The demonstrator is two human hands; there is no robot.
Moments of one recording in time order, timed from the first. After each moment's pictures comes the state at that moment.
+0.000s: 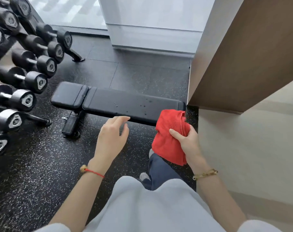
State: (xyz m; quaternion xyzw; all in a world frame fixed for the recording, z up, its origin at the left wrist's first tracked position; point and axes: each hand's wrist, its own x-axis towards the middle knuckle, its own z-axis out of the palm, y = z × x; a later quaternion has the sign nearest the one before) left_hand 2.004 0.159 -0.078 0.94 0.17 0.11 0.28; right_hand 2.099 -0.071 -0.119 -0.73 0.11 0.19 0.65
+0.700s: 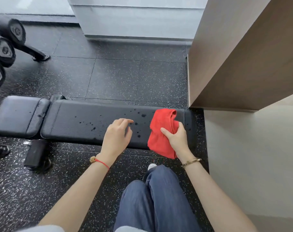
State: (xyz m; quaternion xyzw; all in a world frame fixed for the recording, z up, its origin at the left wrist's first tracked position) left_hand 2.275 0.257 -0.365 0.96 0.09 0.01 0.25; right_hand 2.340 0.045 -0.392 -0.81 0.14 0.17 0.55
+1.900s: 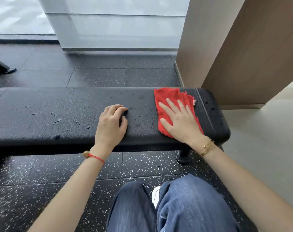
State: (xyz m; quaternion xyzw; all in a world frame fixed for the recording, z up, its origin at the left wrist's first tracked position) left_hand 2.307 0.304 -0.656 0.95 -0.01 0.21 0.23; right_hand 2.363 0.057 -0.643 -0.98 -0.20 -0.02 0.08
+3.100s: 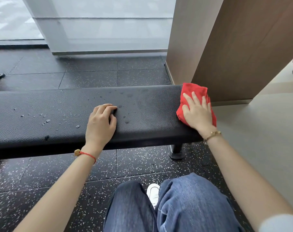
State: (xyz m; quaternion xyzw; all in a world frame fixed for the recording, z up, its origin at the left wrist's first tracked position) left_hand 2.307 0.302 -0.662 0.95 -0.01 0.22 0.23; right_hand 2.384 -0.016 -0.638 -0.99 0.03 0.00 0.10
